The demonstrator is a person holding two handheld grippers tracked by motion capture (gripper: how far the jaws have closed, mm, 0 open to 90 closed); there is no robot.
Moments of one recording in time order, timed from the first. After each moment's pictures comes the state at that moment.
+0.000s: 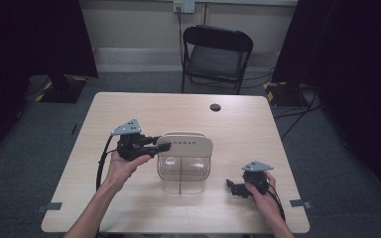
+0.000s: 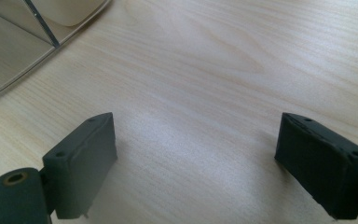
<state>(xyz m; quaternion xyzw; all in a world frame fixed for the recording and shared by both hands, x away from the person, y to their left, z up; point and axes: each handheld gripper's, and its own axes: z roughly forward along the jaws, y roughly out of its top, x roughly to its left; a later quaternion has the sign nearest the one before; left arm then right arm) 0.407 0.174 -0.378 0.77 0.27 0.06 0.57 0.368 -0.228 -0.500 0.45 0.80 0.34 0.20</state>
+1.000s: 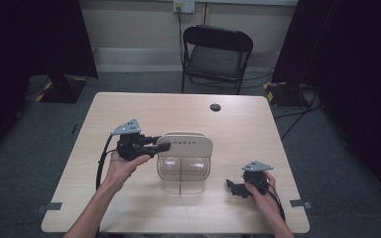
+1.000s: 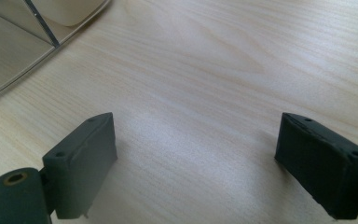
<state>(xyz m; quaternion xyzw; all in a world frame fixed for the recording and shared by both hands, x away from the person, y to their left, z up) 0.407 0.175 -0.379 0.77 0.27 0.06 0.58 0.368 -0.228 -0.500 0.45 0.80 0.34 0.20</state>
